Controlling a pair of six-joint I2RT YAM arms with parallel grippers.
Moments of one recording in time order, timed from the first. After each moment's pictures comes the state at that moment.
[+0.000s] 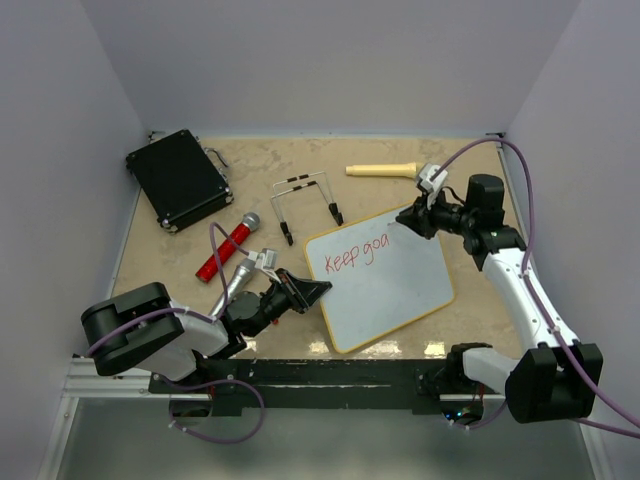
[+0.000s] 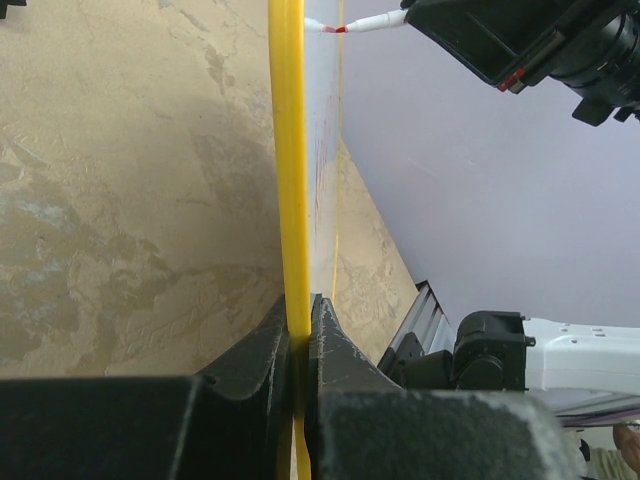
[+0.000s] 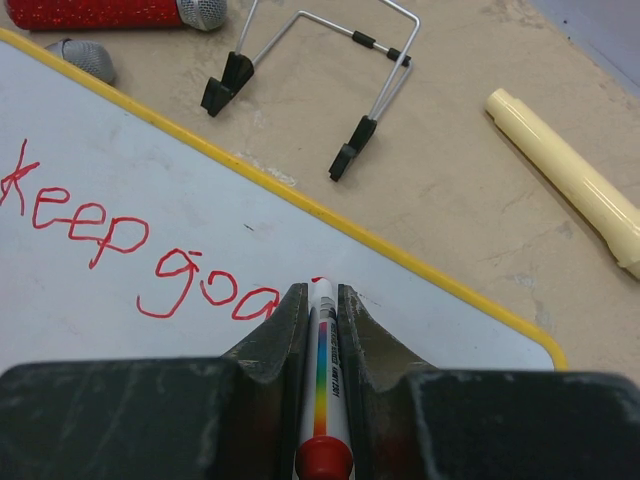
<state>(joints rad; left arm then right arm) -1.03 1.42 0.13 1.32 -0.18 -0.89 0.07 1.14 0.91 -0.29 -0.78 -0.41</state>
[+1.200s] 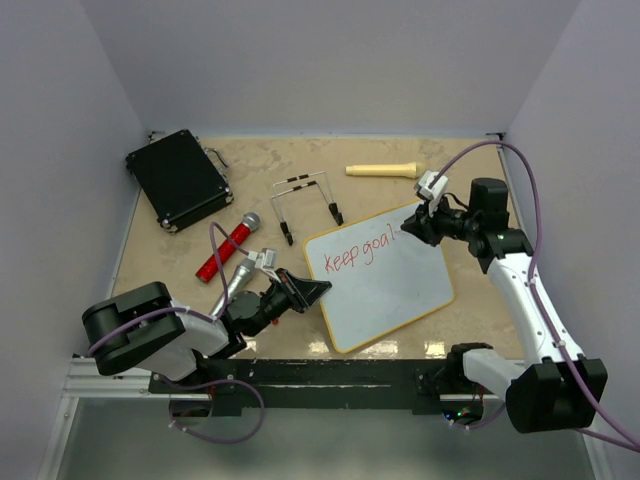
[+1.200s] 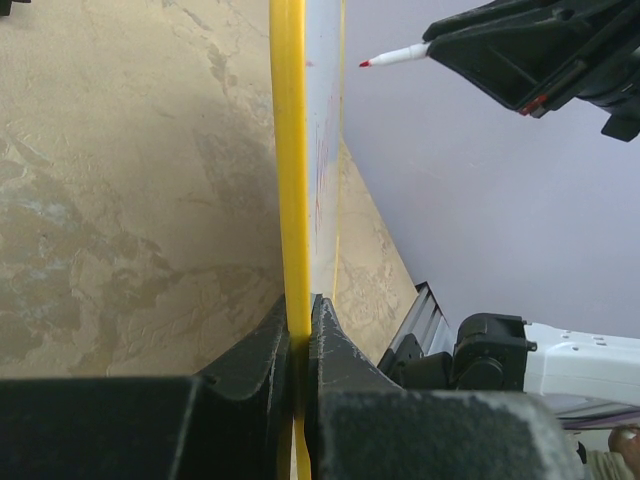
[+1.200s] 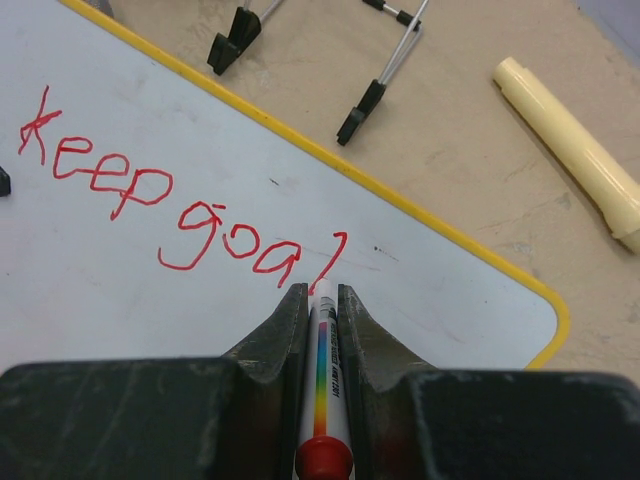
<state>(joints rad) -1.02 1.43 0.13 1.32 -0.18 -0.91 0.07 1.09 0.94 -0.48 -0.75 -0.52</state>
